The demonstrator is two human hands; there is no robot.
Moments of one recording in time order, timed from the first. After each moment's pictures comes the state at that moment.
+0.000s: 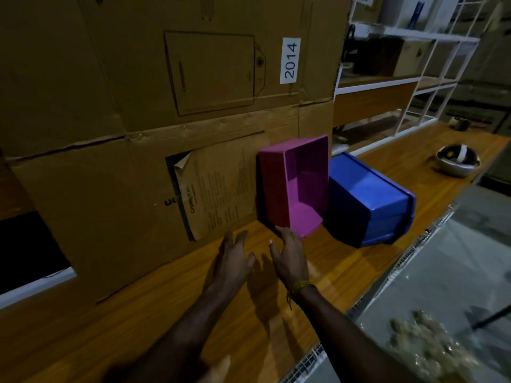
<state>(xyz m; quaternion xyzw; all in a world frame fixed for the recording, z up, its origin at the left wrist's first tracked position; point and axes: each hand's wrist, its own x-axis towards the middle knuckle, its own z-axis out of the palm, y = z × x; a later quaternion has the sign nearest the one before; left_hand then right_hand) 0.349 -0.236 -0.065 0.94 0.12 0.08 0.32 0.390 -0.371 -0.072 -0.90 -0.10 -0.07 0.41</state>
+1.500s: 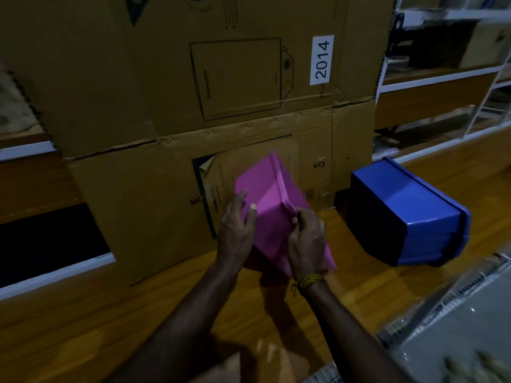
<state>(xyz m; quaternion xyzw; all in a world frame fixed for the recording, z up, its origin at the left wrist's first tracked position) 0.365 -0.235 0.001 0.84 0.11 0.35 0.40 0.407 -0.371 -0.015 -0.83 -0.12 -0.21 0.51</state>
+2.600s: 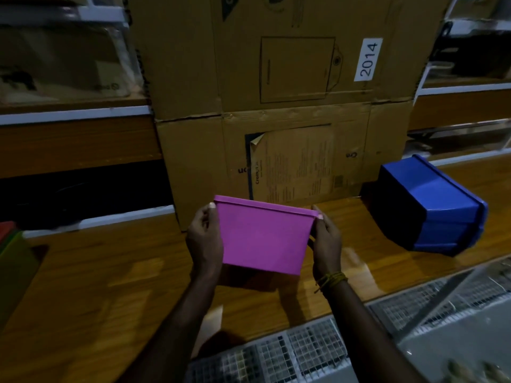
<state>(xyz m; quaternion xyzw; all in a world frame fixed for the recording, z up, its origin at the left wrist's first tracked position) 0.157 -0.210 -0.005 0.66 0.35 0.46 0.48 0.285 -0.380 -0.028 -0.65 -0.07 0.03 0.76</state>
